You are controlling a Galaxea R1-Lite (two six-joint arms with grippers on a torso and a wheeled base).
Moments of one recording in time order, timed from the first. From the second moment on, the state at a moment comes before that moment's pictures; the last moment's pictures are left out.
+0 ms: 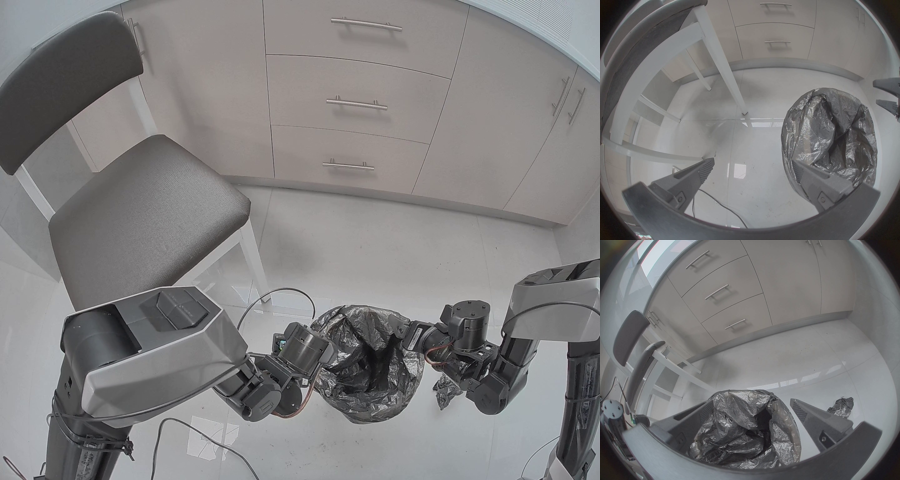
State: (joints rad) left arm -0.77 2.43 -1.12 -0.44 0.64 -0.42; right arm 0.41 2.29 -0.52 -1.46 -0.23 0.47
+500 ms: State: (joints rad) left arm -0.77 2.45 -1.08 -0.44 0.64 -0.43; right arm 0.41 2.31 -0.53 -1.46 -0.23 0.47
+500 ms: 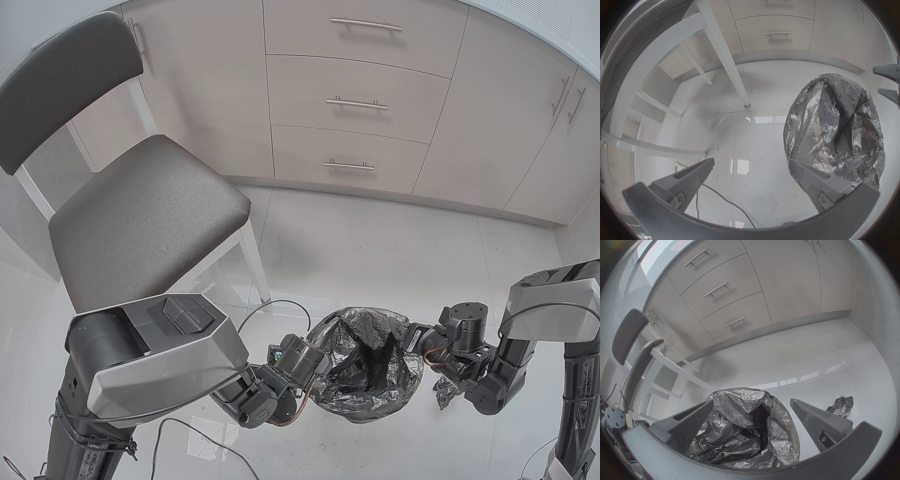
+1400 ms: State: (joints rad) left arm -0.87 2.38 -0.87 -0.70 0.63 -0.48; right arm 0.51 2.41 -0.48 -1.53 -0.22 0.46
